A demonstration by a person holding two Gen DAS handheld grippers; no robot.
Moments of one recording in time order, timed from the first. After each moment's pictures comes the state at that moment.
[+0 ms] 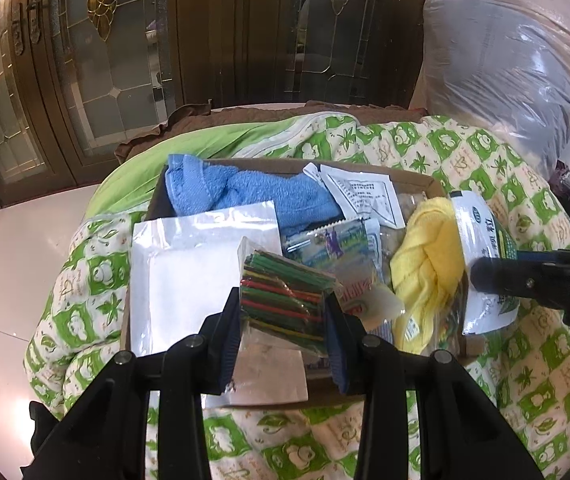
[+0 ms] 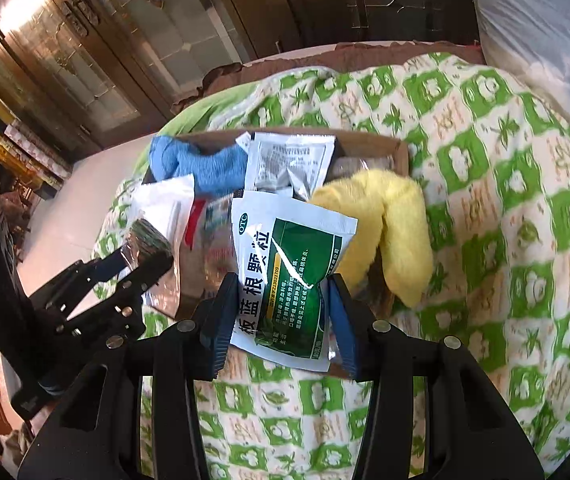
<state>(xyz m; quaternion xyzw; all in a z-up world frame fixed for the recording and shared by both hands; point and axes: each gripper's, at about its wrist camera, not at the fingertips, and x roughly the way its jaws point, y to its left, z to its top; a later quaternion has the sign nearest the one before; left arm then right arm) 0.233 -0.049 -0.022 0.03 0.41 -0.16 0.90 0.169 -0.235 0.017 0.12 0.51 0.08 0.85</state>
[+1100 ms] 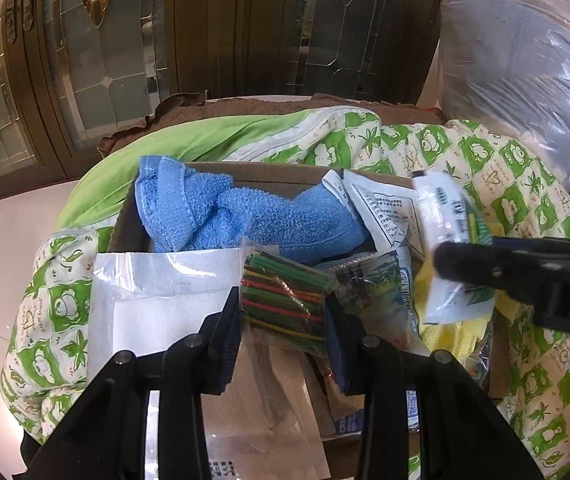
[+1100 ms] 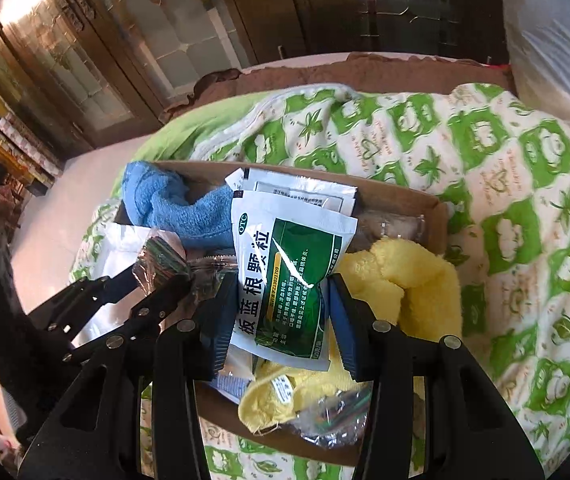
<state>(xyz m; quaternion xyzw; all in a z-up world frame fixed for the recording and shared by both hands) 0.287 -0.060 -0.047 0.02 0.43 -0.17 0.89 0.236 -0.218 -0.010 0.09 0.51 0.08 0.85</state>
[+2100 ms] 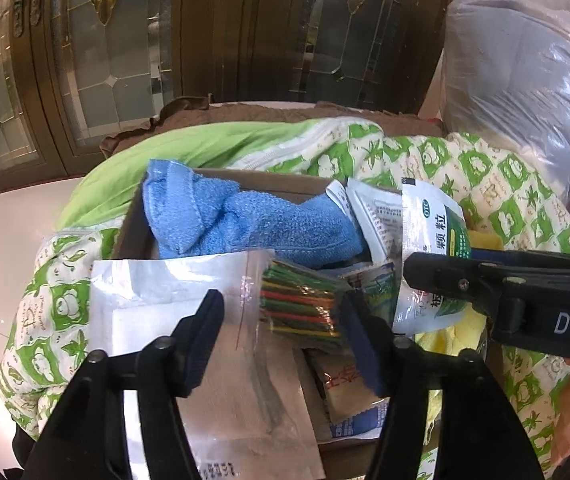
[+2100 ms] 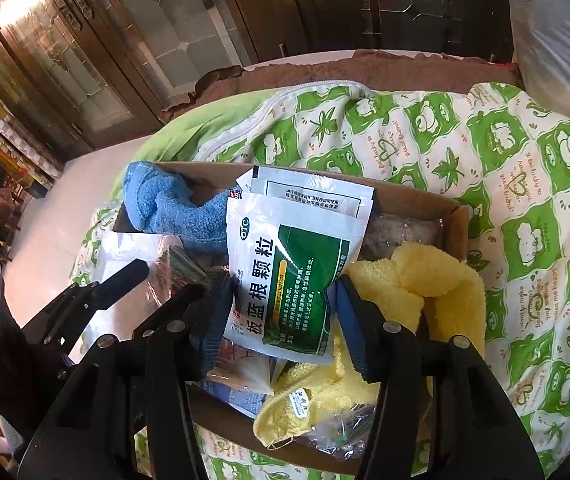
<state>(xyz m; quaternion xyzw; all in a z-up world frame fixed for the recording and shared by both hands) 0.285 -0.056 -0.040 0.00 0.42 -0.16 0.89 0.242 -0.211 -0.011 0.10 0.51 0.08 0.85</state>
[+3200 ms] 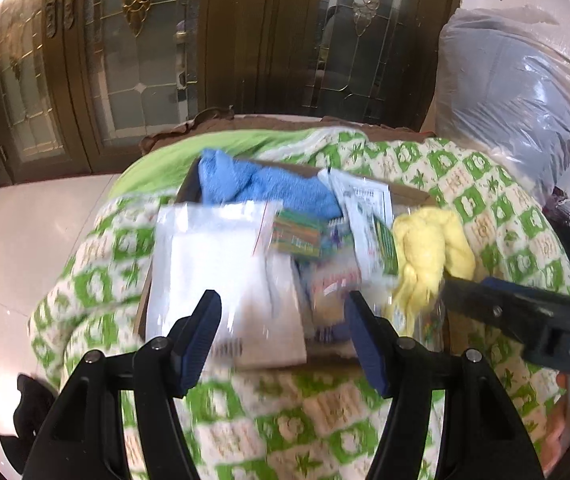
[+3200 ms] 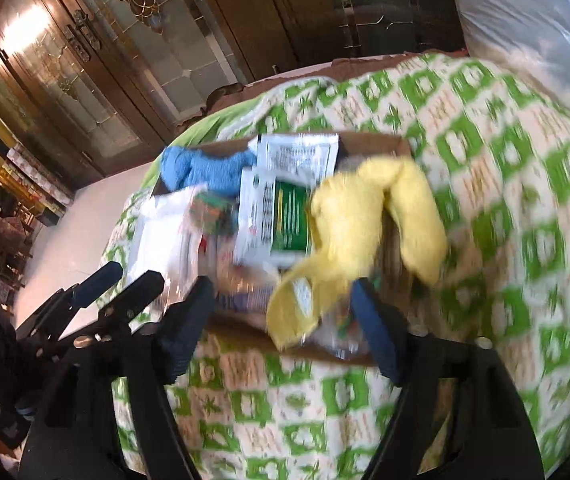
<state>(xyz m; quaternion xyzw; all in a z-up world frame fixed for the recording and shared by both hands) 0.202 -0.033 -0.011 -0.01 0.40 -0.14 0.91 0.129 -0.226 0.004 0.14 0.46 0.07 0.87</state>
